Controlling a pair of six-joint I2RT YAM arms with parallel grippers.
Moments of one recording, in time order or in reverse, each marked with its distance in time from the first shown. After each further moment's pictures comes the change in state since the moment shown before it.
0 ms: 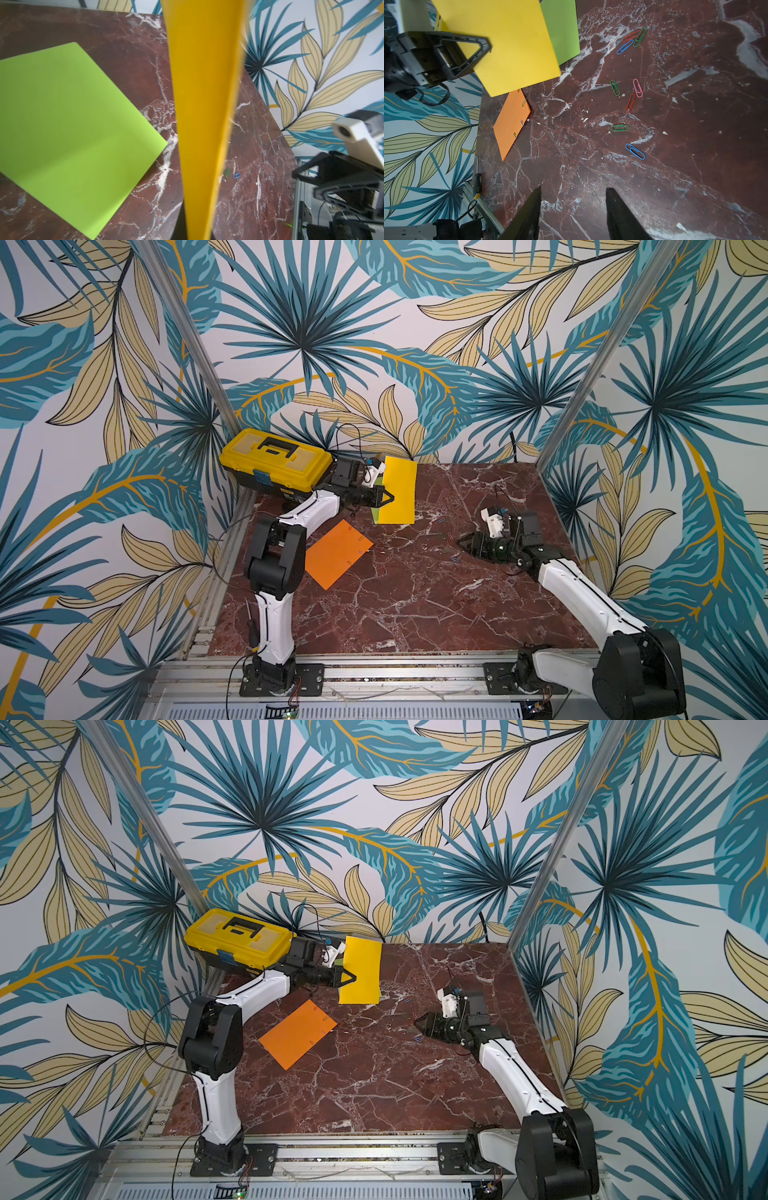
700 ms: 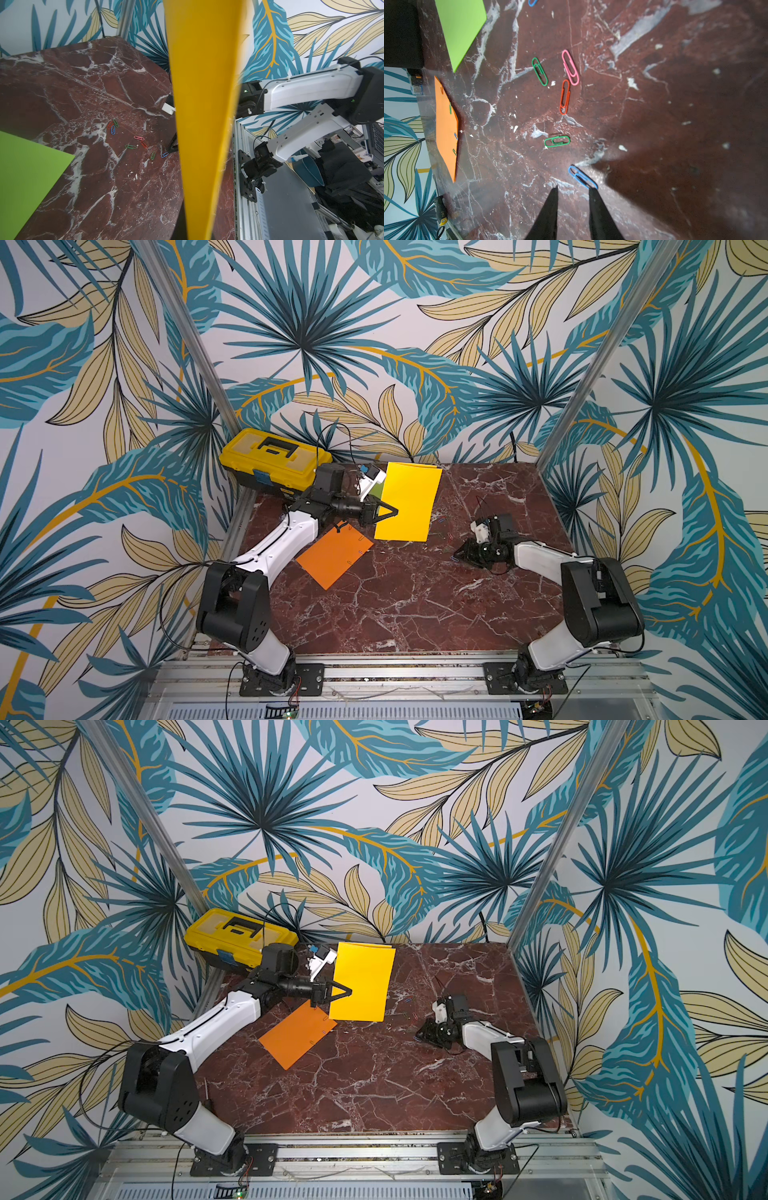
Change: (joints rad) left arm -0.019 -0.456 -0.352 0.073 0.341 0.161; right arm 0.000 0.385 0.010 0.138 0.085 0.017
